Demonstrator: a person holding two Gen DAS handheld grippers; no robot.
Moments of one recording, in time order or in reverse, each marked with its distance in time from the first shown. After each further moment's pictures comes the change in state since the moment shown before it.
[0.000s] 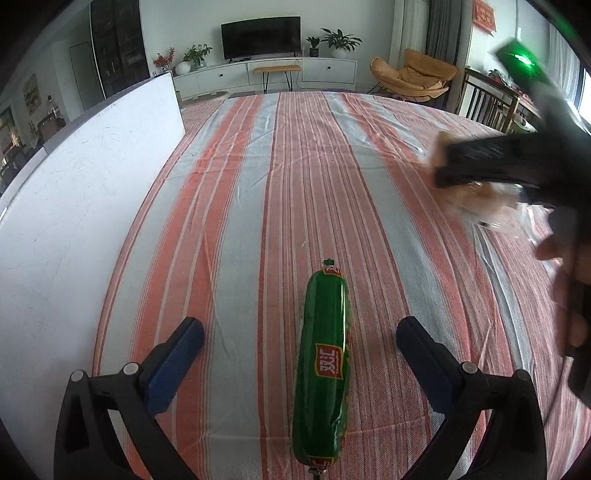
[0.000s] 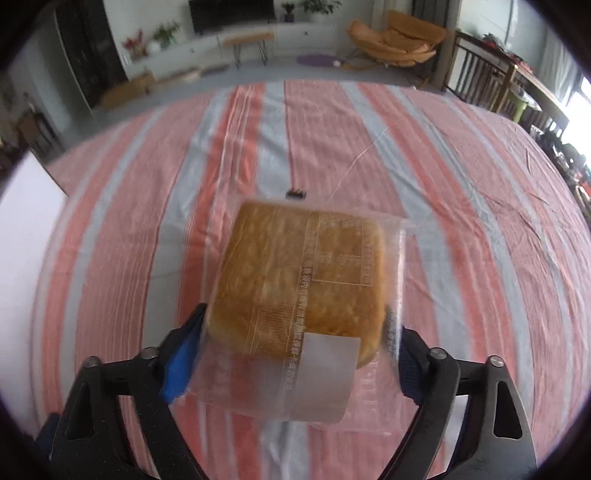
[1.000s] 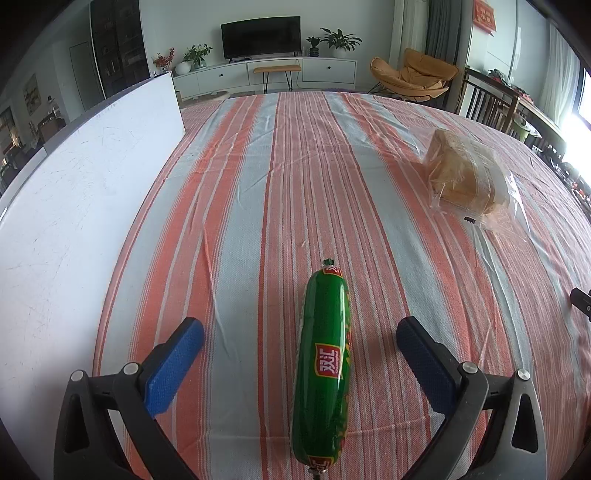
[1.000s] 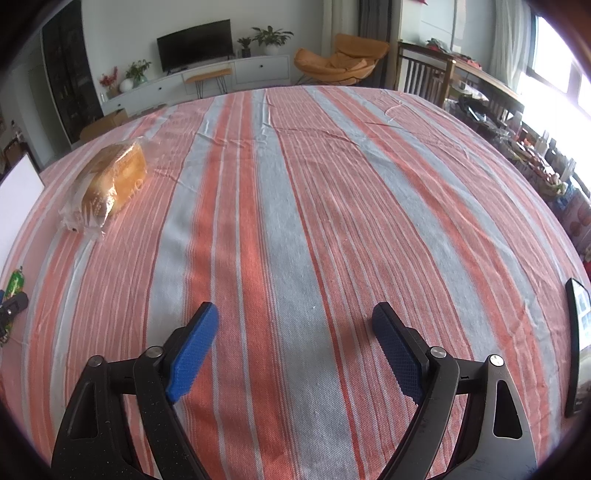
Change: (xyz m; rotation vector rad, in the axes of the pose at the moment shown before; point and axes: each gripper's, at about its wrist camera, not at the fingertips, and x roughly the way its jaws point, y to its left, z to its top) left arm -0.001 0.000 0.000 0.000 0.001 0.001; right arm -0.059 -0.159 -0.136 0.100 -0.112 -0.106
